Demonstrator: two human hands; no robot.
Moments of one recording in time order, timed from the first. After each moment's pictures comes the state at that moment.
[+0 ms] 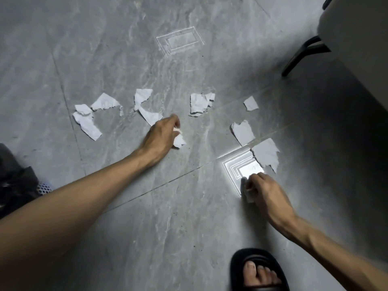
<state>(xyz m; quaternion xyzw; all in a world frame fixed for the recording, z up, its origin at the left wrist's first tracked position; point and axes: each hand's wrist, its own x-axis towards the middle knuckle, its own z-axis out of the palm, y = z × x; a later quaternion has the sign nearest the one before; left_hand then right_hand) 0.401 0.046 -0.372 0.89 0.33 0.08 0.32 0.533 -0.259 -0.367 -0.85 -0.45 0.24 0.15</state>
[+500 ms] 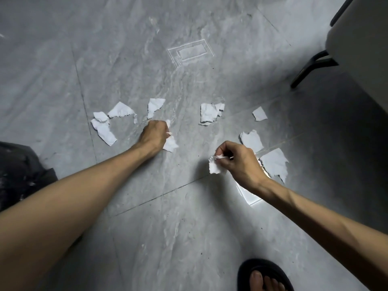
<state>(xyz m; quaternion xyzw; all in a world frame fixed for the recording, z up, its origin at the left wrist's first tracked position) 0.390 0.087 -0.354 0.84 0.48 -0.02 0.26 0.519 -0.134 -0.314 -0.79 -0.36 0.35 0.37</state>
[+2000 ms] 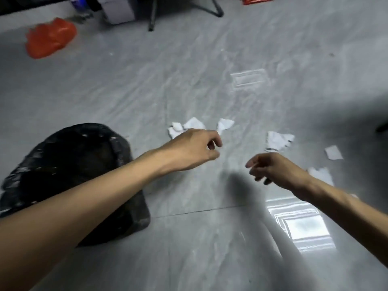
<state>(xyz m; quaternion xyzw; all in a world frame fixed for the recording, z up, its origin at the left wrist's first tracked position) 0.289 0.067 -0.195 0.88 0.37 -0.05 0.29 0.488 -0.051 -0.272 -0.73 -0.42 0.49 0.25</state>
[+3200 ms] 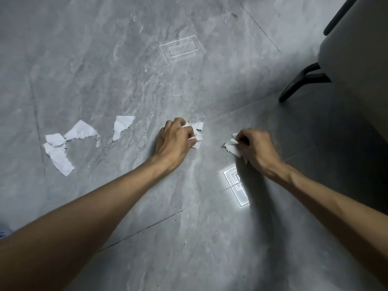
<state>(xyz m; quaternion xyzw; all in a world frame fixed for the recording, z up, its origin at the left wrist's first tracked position) 0.517 0.057 -0.377 0.91 0.35 0.04 0.21 0.692 -0.106 -0.382 -0.84 -0.43 0.18 0.27</state>
